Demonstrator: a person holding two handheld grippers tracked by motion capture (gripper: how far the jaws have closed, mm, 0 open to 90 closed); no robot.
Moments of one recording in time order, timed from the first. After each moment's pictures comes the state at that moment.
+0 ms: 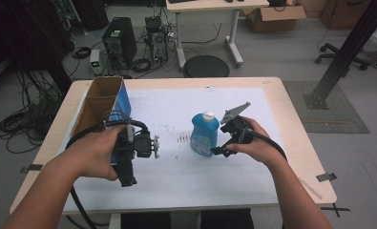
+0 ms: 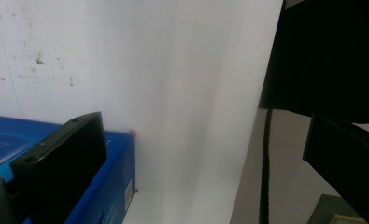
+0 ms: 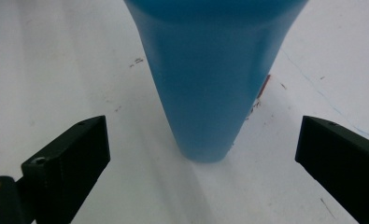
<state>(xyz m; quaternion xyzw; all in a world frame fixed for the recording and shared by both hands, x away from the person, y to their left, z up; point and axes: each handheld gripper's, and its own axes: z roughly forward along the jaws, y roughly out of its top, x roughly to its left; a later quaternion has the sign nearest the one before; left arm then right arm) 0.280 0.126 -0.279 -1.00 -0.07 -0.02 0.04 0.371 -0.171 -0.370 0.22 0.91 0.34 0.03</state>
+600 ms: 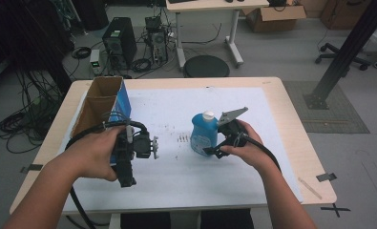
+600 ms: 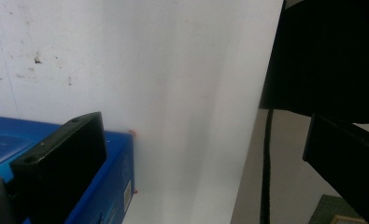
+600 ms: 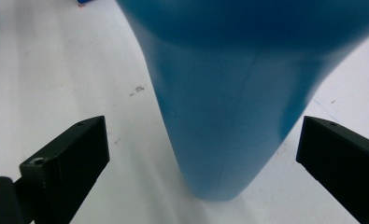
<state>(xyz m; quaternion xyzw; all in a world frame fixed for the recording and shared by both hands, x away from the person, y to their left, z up) 0.279 0.128 -0.281 -1.00 -0.06 -0.02 0.04 0.368 -0.159 -0.386 0.23 0.89 0.40 0.05</state>
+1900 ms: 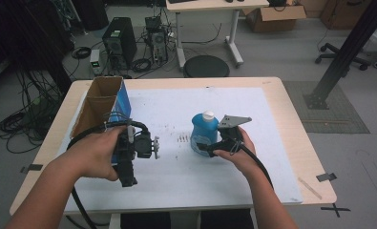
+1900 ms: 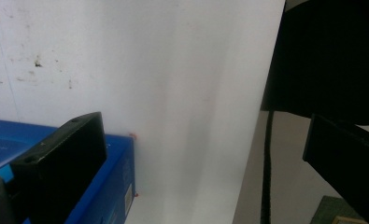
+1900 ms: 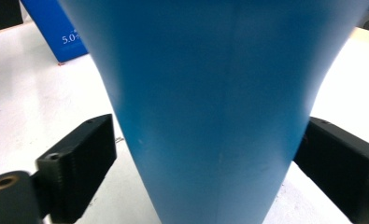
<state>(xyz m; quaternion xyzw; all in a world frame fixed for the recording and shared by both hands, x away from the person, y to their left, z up) 0.280 0.126 -0.284 -1.00 -0.06 -0.02 0.03 0.364 -0.154 -0.413 0.27 0.82 0.50 0.10</state>
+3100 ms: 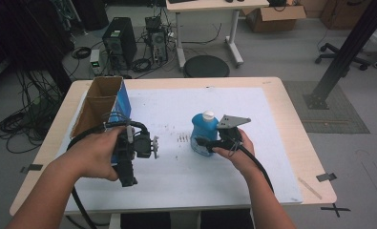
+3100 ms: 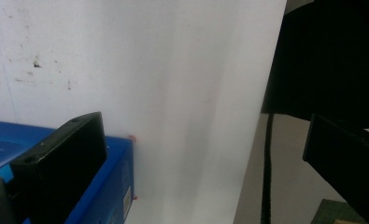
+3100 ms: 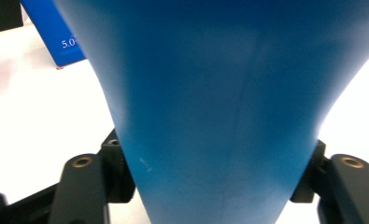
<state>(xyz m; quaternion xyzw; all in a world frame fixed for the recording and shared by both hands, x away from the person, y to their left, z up) 0.282 0.128 -0.286 -1.00 -0.07 -0.02 0.03 0.366 -0.151 -0.415 0.26 0.81 0.51 0.12</state>
